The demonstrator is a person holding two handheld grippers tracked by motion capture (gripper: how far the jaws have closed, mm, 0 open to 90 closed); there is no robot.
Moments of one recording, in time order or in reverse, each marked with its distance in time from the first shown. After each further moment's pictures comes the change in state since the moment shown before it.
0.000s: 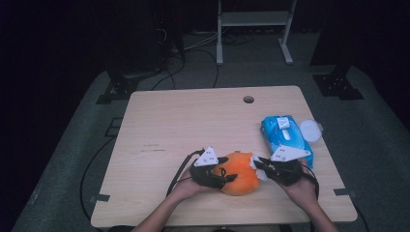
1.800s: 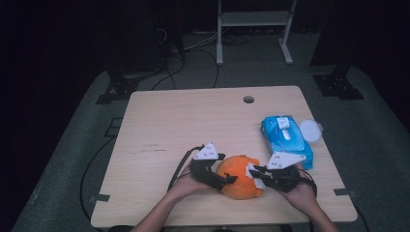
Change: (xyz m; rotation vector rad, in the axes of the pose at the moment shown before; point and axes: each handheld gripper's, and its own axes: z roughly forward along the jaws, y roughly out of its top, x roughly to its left) left arm 0.005 0.011 0.000 0.055 -0.080 -0.098; right arm 0.017 0.000 -0.001 0.021 0.123 -0.087
